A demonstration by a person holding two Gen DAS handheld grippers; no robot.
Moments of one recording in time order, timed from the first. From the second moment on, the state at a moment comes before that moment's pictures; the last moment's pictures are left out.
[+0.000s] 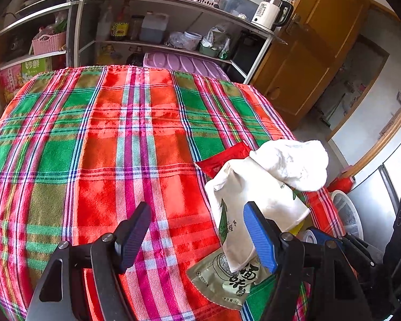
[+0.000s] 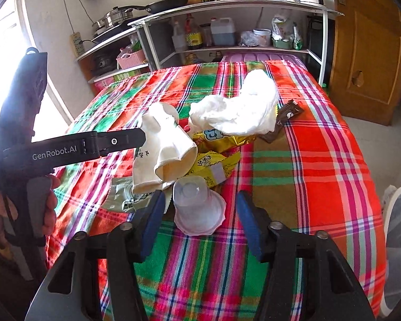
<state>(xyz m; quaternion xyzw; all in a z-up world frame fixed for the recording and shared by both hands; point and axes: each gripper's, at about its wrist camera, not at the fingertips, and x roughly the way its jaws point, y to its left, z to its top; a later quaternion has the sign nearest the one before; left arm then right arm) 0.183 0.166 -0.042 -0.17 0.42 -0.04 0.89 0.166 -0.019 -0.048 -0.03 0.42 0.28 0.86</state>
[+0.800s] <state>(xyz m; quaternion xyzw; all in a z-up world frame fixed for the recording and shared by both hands) 0.199 0.154 -0.054 -0.19 0.44 -0.05 0.88 0.157 -0.044 -0.042 -0.01 0.41 0.26 0.87</state>
